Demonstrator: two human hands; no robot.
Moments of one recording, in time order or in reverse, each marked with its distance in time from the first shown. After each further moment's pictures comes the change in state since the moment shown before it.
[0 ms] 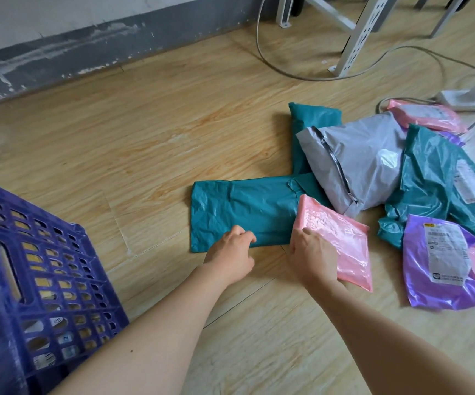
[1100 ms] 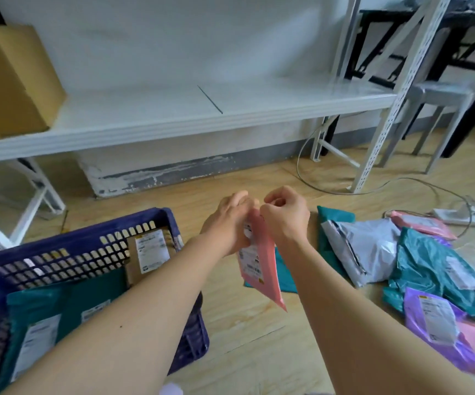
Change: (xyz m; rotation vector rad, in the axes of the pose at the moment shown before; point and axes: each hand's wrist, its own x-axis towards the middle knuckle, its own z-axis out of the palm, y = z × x) left_hand -0.266 0.045 -0.188 0.083 0.593 0.018; right_hand -0.167 -0.176 -0.272 1.099 0.291 -0.119
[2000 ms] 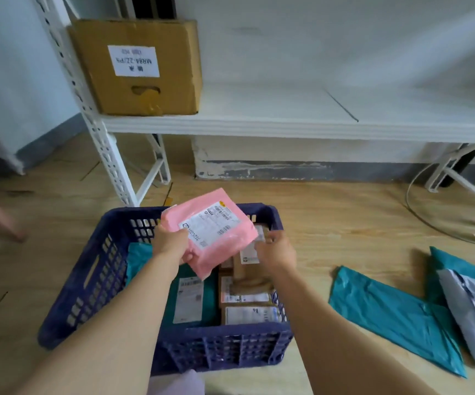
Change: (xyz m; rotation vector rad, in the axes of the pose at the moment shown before) left_hand -0.133 -0.231 -0.058 -1.010 0.664 -1.147; right_hand -0.083 -0.009 0.206 -0.232 -0.574 0.195
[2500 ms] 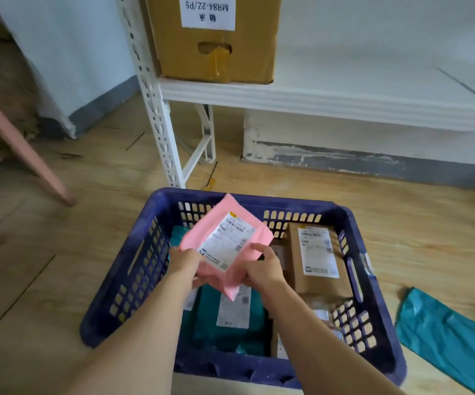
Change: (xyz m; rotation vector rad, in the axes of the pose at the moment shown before) left_hand 0.107 -0.067 -0.047 -0.245 0.153 -0.345; right_hand 0.035 0.002 0.160 0.219 -0.385 0.168
